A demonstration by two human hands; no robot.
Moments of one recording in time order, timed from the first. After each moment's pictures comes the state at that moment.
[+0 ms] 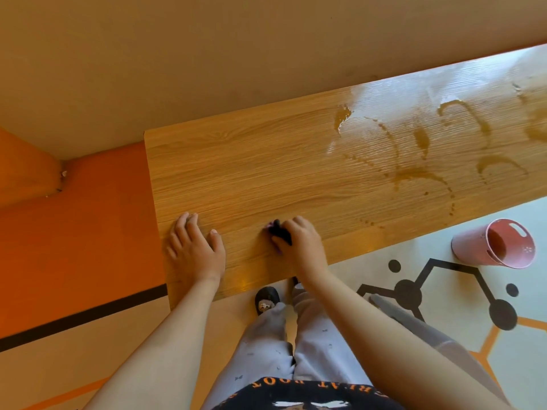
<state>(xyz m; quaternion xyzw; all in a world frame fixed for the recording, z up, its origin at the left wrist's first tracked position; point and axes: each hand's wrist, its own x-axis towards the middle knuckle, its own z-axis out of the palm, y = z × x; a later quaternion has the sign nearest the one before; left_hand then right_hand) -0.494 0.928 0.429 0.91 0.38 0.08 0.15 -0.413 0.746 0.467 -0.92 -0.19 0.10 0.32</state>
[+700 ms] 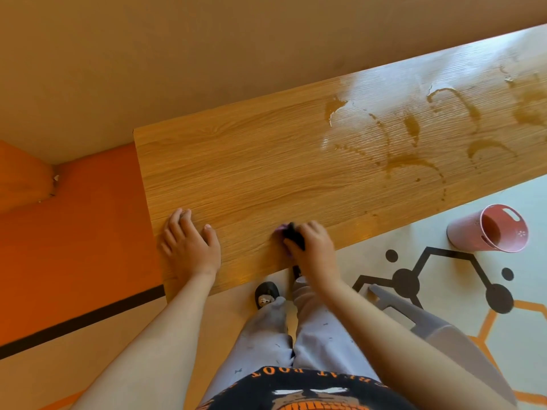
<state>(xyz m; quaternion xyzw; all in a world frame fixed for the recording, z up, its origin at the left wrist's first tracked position) -0.495 0.928 0.427 0.91 0.38 0.09 0.14 -0.434 0.712 0.466 -0.92 -0.14 0.08 0.35</state>
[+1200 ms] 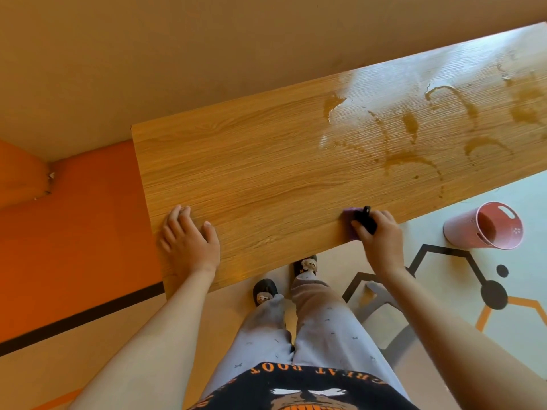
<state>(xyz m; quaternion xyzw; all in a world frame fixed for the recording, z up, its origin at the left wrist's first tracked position) -0.495 0.928 0.428 0.91 0.38 0.09 0.14 -0.389 0.613 0.477 -0.95 0.01 0.04 0.31</state>
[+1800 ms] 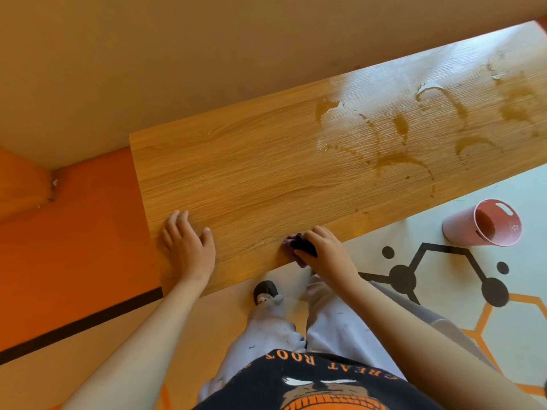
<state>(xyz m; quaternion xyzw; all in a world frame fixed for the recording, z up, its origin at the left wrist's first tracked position) -0.496 0.927 0.443 0.91 0.35 0.07 0.20 -0.426 0.667 0.471 -0.92 -0.25 0.12 0.29</state>
